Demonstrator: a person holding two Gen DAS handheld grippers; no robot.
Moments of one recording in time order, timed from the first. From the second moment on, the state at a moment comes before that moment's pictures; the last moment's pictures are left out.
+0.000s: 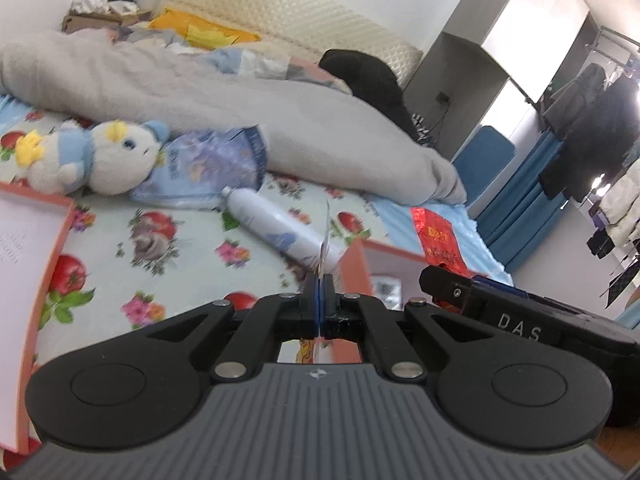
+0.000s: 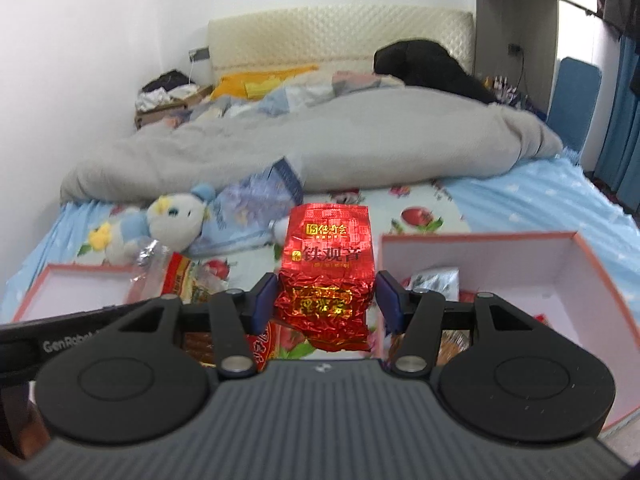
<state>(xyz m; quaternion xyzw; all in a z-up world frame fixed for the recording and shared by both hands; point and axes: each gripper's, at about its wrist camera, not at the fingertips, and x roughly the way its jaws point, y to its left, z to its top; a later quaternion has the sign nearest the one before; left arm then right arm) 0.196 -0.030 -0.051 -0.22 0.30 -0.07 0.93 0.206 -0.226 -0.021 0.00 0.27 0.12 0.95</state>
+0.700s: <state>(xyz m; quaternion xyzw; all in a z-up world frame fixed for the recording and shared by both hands) 0.259 -0.125 0.050 -0.16 0.24 -0.14 0.95 0.223 -0.316 0.029 0.04 0.22 0.06 0.97</state>
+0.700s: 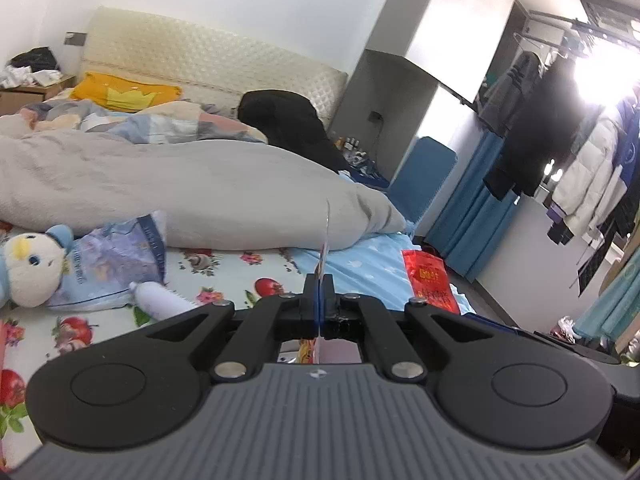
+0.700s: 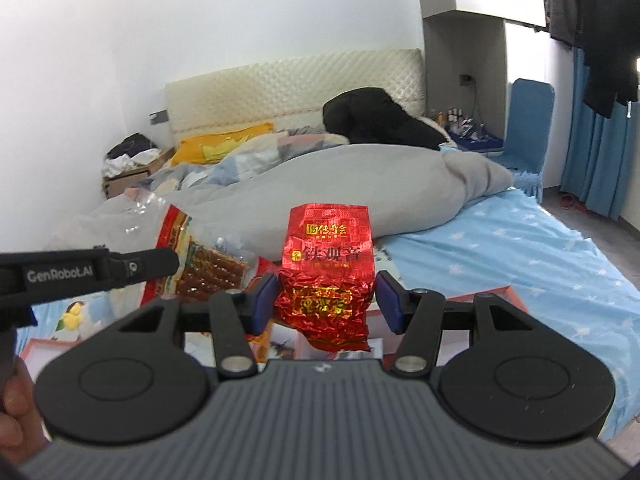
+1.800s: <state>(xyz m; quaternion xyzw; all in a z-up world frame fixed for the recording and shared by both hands) 0.331 -0.222 -0.081 -0.06 0.45 -0.20 0.87 0.250 -0.386 -0.101 0.10 0.40 -0.02 0.91</state>
